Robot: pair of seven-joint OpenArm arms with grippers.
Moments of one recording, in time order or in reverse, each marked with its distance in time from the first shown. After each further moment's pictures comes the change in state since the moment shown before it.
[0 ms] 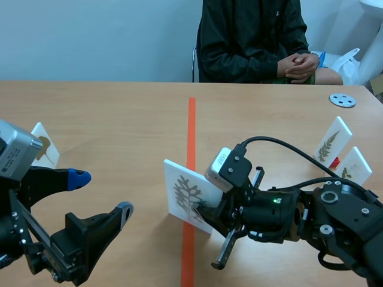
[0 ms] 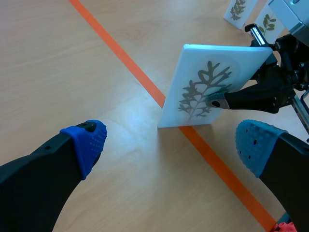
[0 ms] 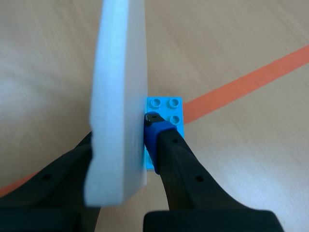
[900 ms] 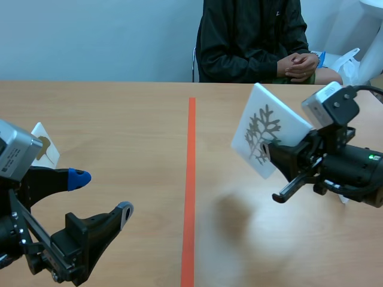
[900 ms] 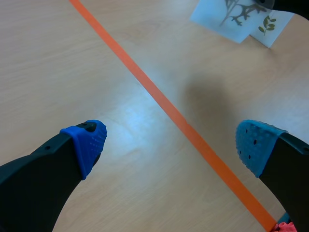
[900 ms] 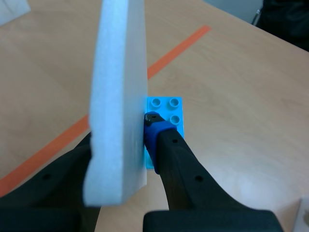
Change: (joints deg) left arm 0.0 0.0 0.0 0.0 0.0 0.0 0.0; right arm -10.0 0.0 28.5 13.4 9.4 2.0 -4.3
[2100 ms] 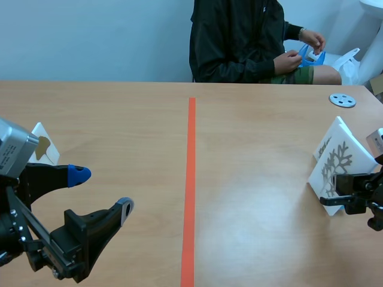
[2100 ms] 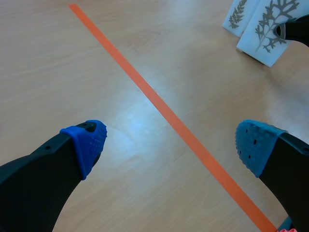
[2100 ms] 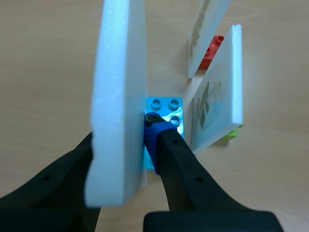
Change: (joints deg) left arm 0.0 0.0 0.0 0.0 0.0 0.0 -1.7; right arm -0.4 -1.1 9.8 -13.9 7.5 -17.0 -9.5
